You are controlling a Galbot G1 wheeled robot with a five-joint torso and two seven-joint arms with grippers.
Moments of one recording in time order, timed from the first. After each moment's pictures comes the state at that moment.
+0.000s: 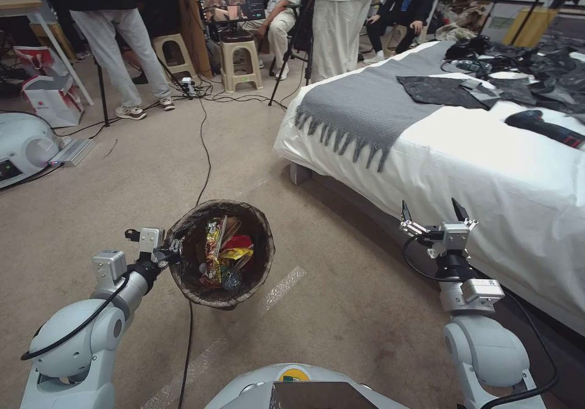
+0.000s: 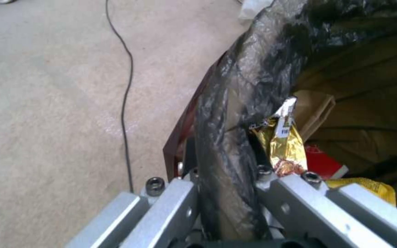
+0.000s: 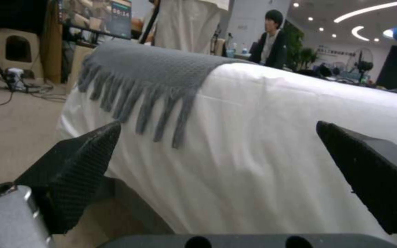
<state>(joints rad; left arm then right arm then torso) 1.52 -1.38 -0.91 -2.31 -0.27 0.74 0.33 -1.60 1.38 0.79 2.22 0.08 0.04 0.00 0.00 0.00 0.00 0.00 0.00</state>
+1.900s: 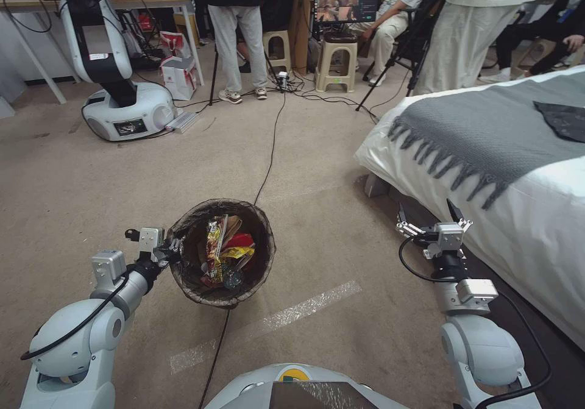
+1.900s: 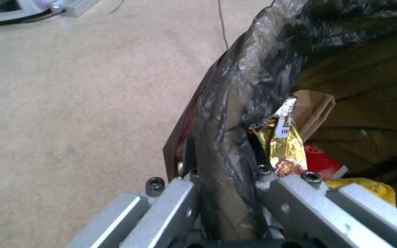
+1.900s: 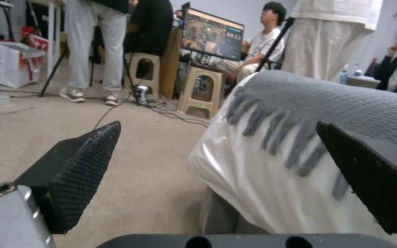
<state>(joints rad) 1.52 -1.38 -0.91 -2.31 -0.30 0.74 0.32 -1.60 1.39 0.77 2.21 0.06 0.04 -0.01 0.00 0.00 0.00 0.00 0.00</state>
